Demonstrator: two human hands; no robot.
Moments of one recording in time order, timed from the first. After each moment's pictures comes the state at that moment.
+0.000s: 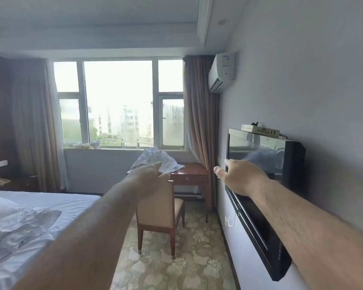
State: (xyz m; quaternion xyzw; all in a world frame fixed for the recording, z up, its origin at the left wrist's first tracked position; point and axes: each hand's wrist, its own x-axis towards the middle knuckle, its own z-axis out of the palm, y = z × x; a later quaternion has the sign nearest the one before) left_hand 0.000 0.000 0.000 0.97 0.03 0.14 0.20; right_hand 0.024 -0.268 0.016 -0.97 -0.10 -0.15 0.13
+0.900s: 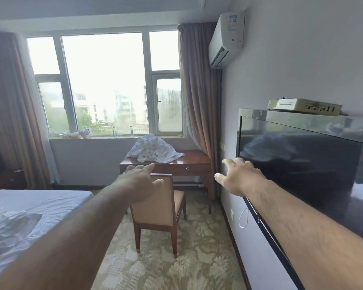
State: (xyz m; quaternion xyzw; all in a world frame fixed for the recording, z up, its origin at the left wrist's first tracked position) left_hand 0.228 0.053 -0.053 0.99 0.05 0.08 0.12; right_hand 0.280 -0.220 -0.056 -0.99 -0.05 -0.11 0.10
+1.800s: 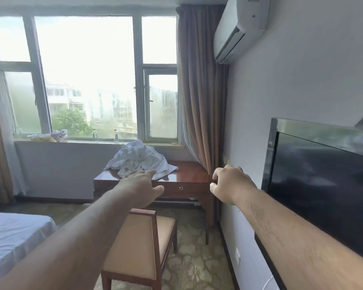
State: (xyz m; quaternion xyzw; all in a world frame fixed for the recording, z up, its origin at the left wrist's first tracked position) left_hand 0.694 0.085 -0.075 0.99 0.04 0.08 0.12; right_hand 0.716 -0.172 -0.058 -0.99 -0.09 -0.11 0.09
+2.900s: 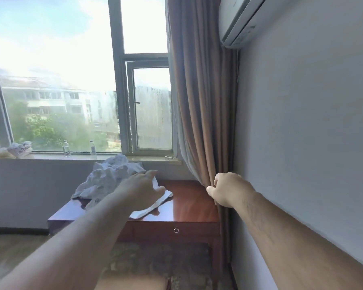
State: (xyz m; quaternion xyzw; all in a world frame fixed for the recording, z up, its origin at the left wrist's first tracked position) left_hand 1.218 0.108 -0.057 0.99 0.03 0.10 0.09; right_hand 1.255 -0.140 -0.058 -0.99 -0.04 -0.09 0.11
